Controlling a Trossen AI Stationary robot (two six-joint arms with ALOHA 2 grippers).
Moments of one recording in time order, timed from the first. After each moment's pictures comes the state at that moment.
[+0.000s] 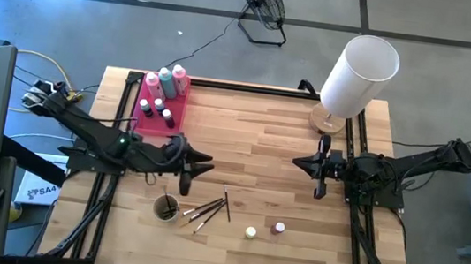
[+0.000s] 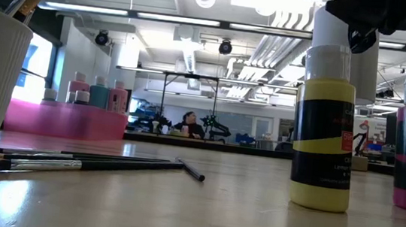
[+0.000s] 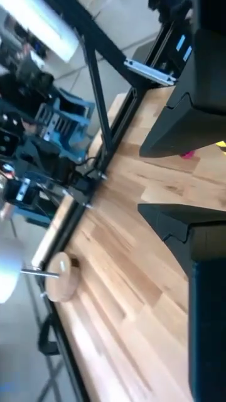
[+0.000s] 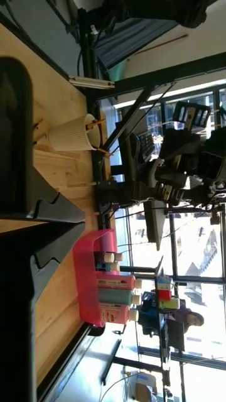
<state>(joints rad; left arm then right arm) -0.40 1.15 0.92 -0.05 -0.61 -0.58 0.25 0.62 0.28 0.38 0.34 0.07</state>
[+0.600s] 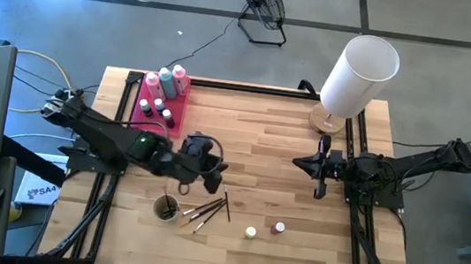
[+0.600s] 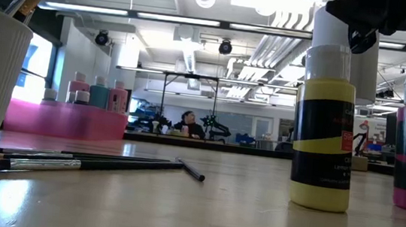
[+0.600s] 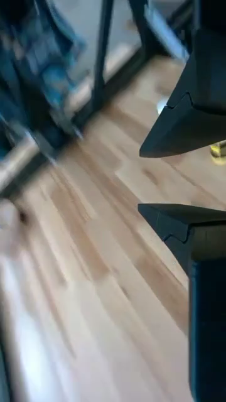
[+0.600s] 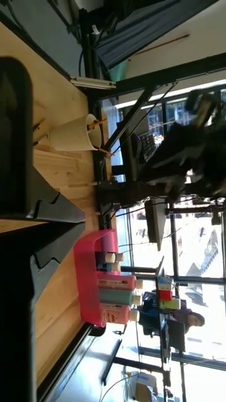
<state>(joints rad) -0.34 1.45 1.39 -0.62 -0.59 -1.02 0.25 0.62 0.28 0.38 0.34 0.07</state>
